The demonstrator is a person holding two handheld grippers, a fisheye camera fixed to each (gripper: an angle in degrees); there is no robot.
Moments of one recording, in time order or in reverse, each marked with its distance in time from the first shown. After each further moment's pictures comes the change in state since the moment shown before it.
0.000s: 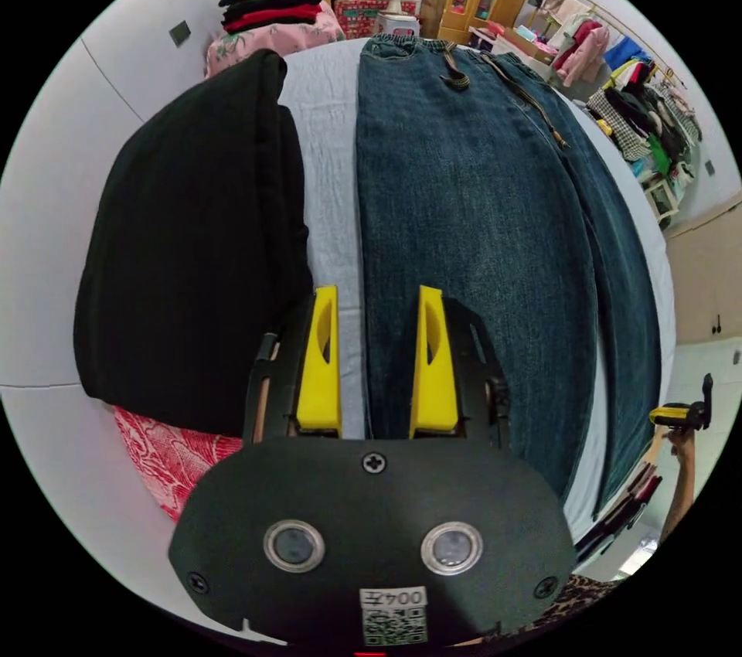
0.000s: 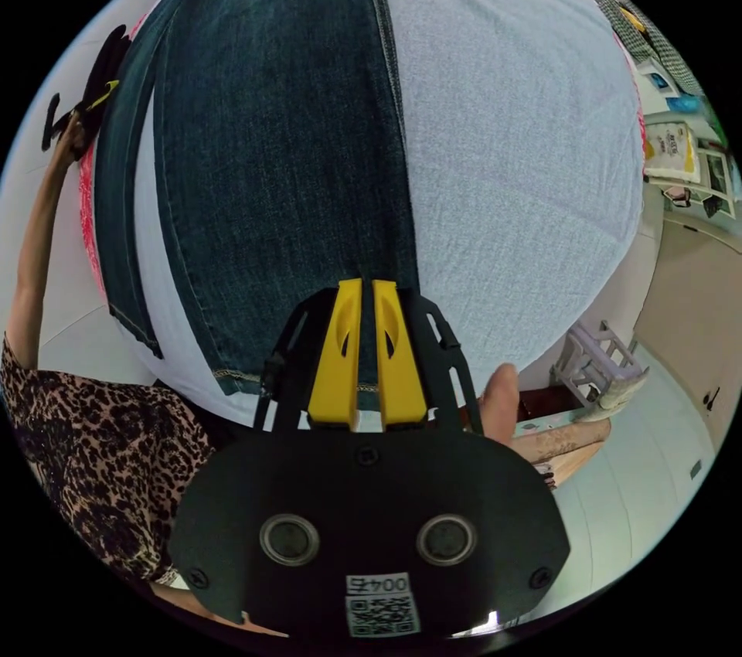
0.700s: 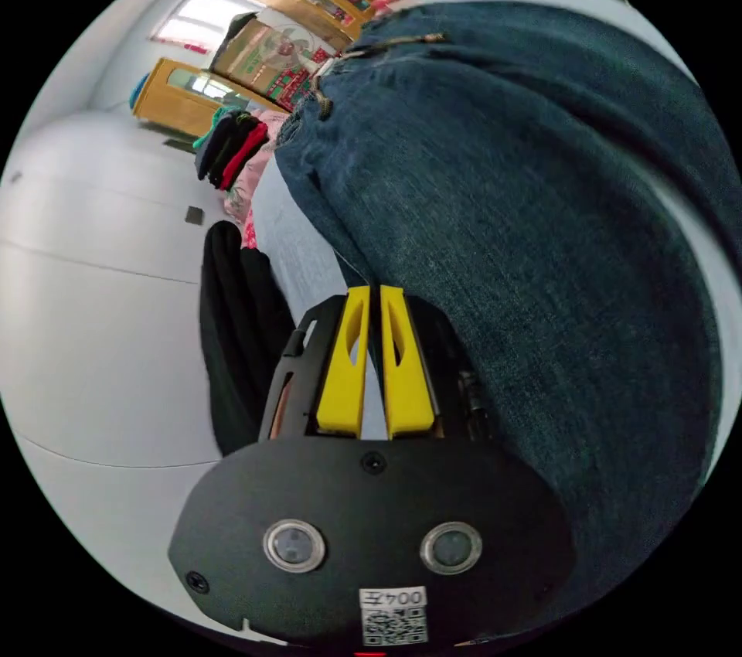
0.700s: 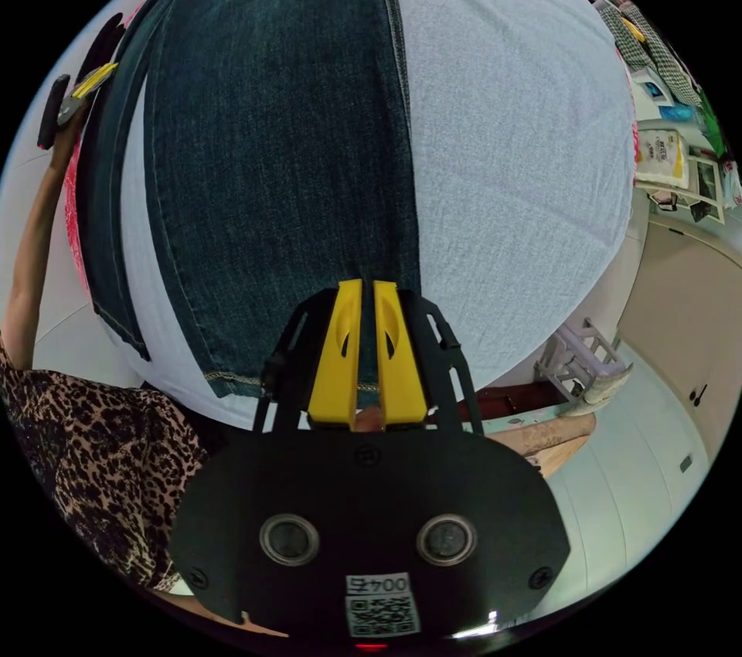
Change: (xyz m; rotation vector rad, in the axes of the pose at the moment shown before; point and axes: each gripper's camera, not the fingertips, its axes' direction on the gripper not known) left arm 0.062 0.007 0.086 0.148 -0.611 0.516; right arm -0.005 0.004 0.008 -0.012 0.065 -0.001
